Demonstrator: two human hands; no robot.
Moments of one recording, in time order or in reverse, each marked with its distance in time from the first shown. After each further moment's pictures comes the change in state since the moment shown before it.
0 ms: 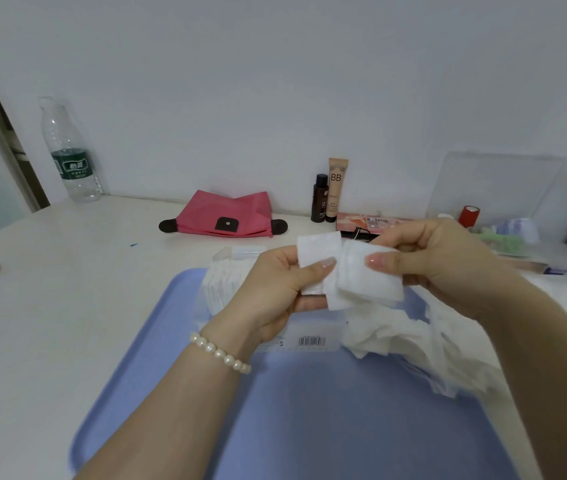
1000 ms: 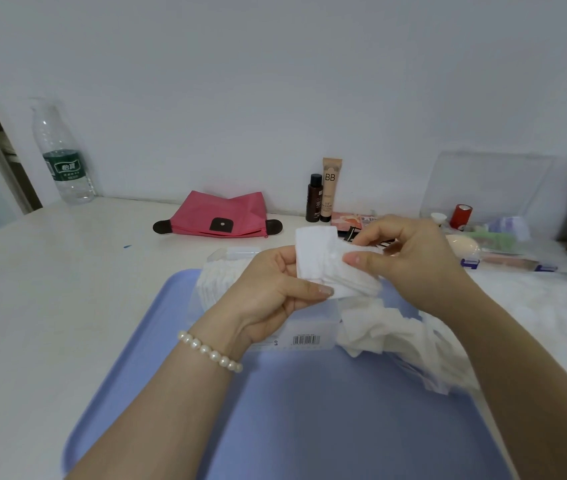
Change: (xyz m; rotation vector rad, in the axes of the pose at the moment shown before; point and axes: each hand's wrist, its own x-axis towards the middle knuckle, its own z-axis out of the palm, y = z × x) left_hand -0.003 0.005 -0.004 -0.026 -0.107 -0.037; right_hand 0.009 0.015 0.015 -0.304 0.250 -0.255
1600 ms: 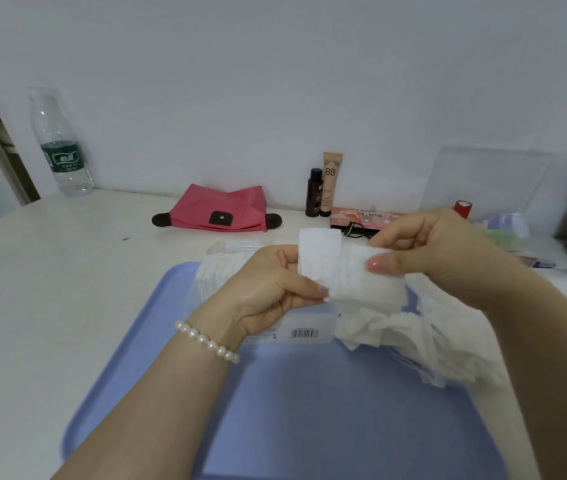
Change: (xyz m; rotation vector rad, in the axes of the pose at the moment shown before) left_hand 0.000 0.000 -0.003 0.008 -0.028 -0.104; right_hand -0.002 -0.009 -0.033 0.260 -0.345 0.143
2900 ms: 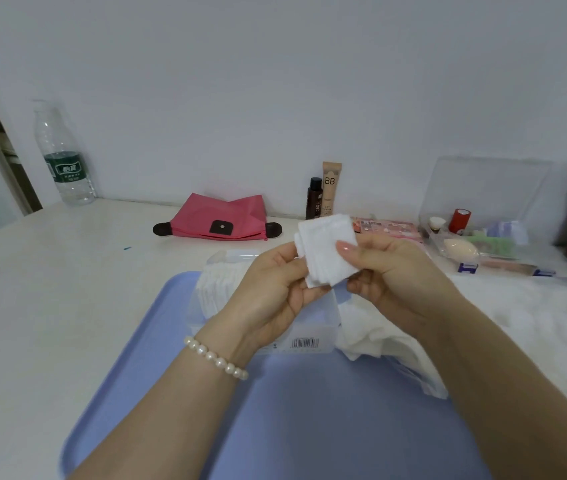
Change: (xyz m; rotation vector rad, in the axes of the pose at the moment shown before) left_hand 0.006 -0.003 0.010 -0.187 0.103 0.156; right_hand 0.016 0.014 0.046 0.480 0.225 0.179
